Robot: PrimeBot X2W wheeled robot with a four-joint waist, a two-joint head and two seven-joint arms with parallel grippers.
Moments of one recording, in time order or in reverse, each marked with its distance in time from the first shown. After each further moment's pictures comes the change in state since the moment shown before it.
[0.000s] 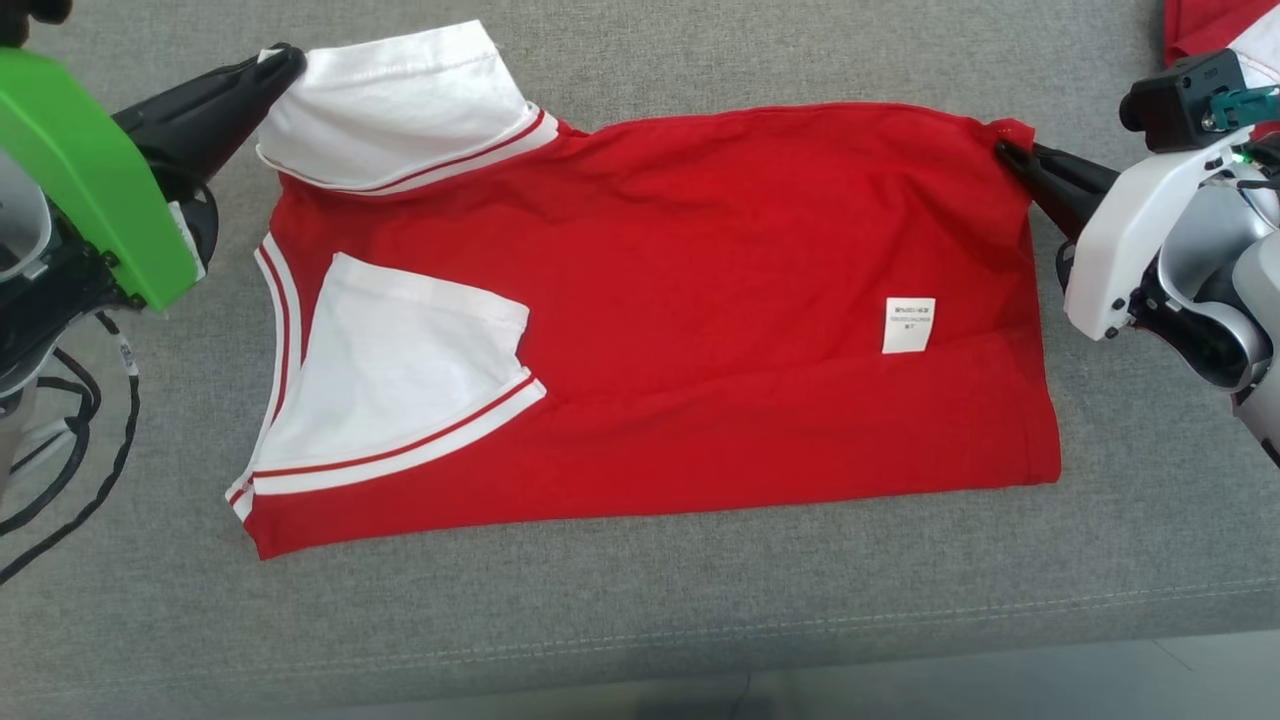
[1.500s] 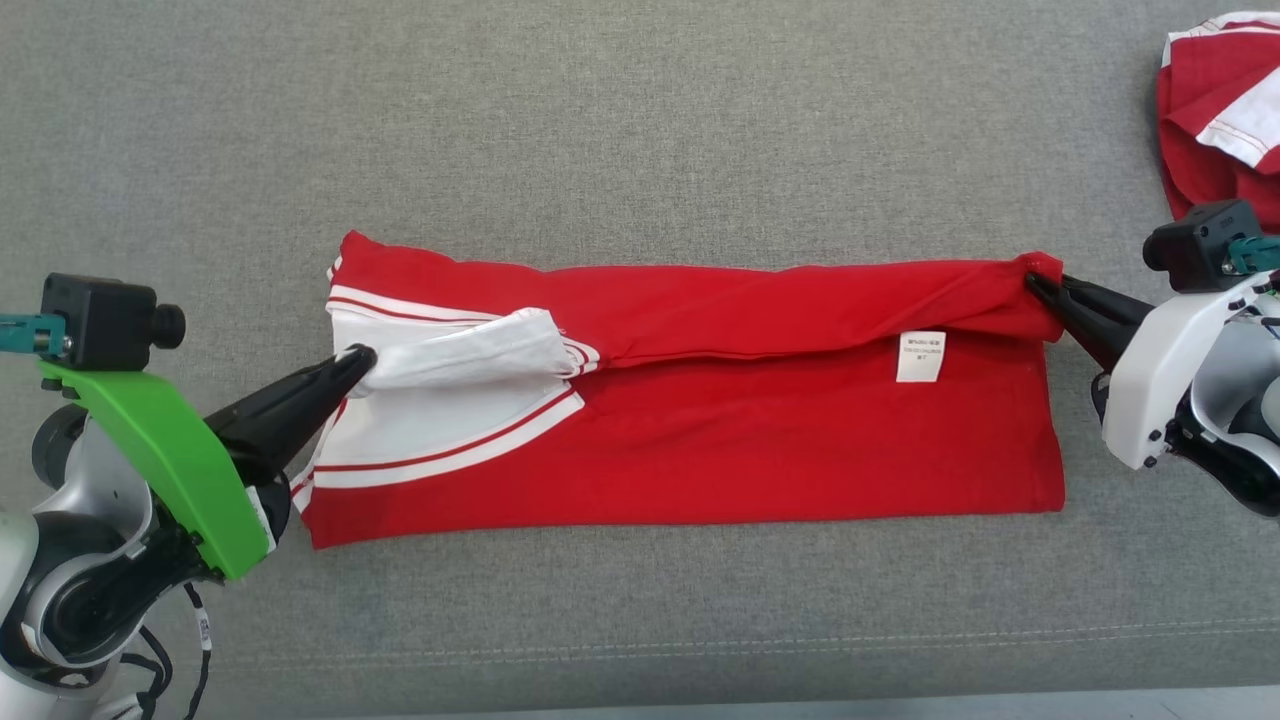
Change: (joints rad) left arm 0.470 0.058 0.029 -0.192 -0.069 0.037 -0.103; right arm 0.225 -0.133 0.015 -0.155 0.022 -0.031 -0.048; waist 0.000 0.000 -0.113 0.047
